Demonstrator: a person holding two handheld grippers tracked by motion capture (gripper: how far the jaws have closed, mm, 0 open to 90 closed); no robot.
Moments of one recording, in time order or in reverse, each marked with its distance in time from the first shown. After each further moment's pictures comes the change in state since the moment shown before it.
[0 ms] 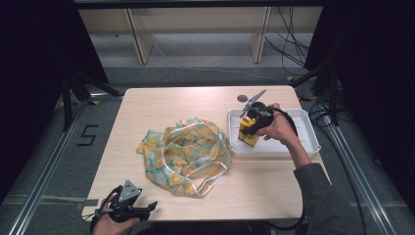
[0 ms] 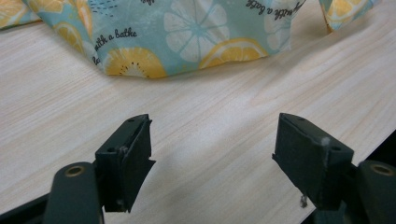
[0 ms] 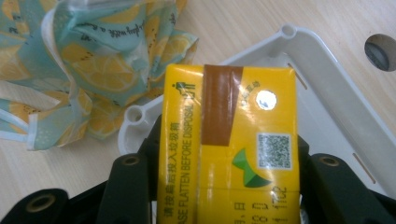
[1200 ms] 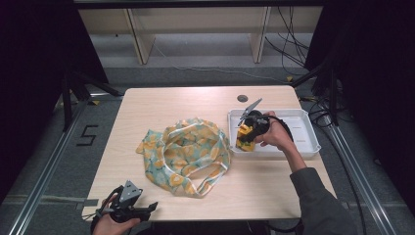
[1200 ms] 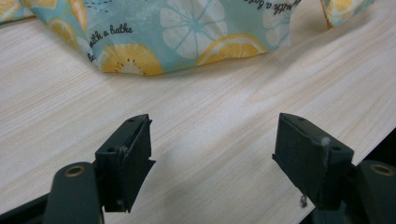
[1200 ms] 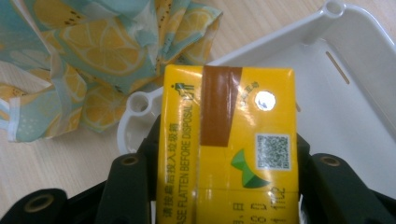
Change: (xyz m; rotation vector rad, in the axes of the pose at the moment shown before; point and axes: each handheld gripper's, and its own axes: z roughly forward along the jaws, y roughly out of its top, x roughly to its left) left arm -0.002 -0.001 0.003 -0.002 -0.004 -0.018; right arm 0.002 -0.013 0.032 0.003 0.056 -0.052
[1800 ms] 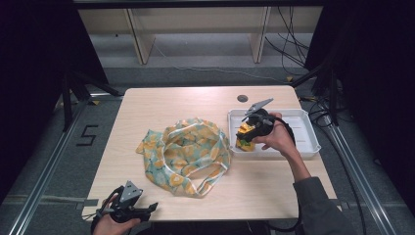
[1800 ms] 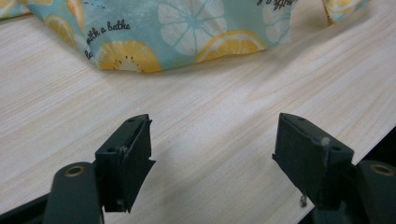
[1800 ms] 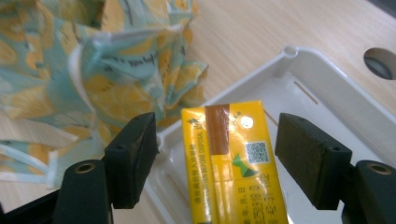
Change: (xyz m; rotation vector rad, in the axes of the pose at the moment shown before) left arm 0.000 -0.001 0.001 0.001 -0.007 0.000; right arm 0.018 -0.005 -0.027 -0.190 -0.062 0.172
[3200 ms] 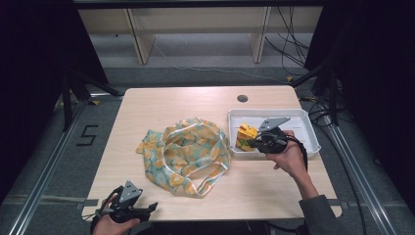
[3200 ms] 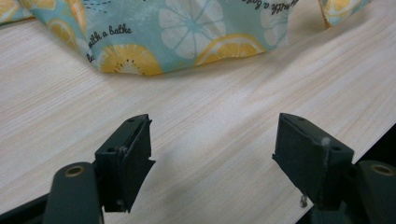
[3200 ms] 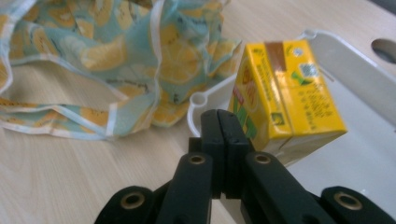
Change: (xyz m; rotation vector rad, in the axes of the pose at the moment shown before) left arm 0.001 0.000 -0.002 0.007 0.010 0.009; right arm 0.032 -0.048 -0.032 -0.080 0.001 -0.037
